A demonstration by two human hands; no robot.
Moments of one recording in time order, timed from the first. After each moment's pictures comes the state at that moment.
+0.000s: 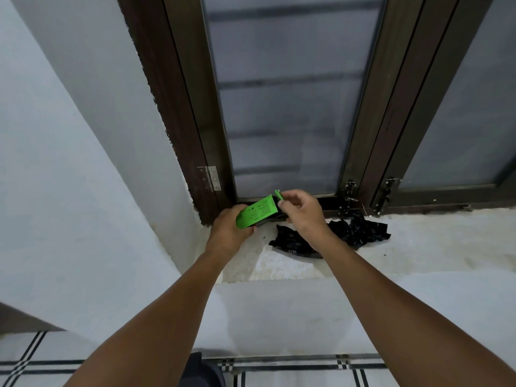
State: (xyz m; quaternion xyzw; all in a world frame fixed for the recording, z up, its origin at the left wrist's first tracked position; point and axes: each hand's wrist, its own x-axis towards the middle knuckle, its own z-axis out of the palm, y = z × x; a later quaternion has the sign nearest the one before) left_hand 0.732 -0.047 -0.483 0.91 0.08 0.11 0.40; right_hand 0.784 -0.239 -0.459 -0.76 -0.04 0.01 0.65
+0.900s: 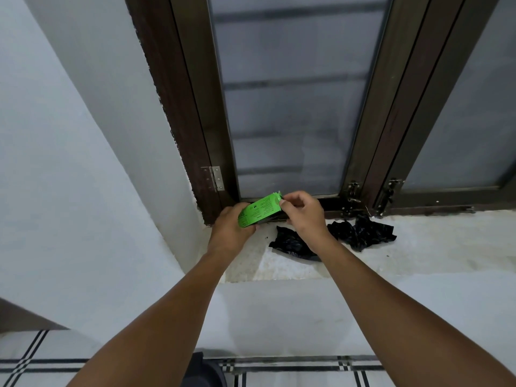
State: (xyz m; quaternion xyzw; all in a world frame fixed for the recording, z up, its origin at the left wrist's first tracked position) left_hand 0.724 -0.049 -0.472 0.91 0.07 0.12 0.39; right_hand 0.780 -0.232 -0.462 -0.77 -0.03 -0.02 0.64
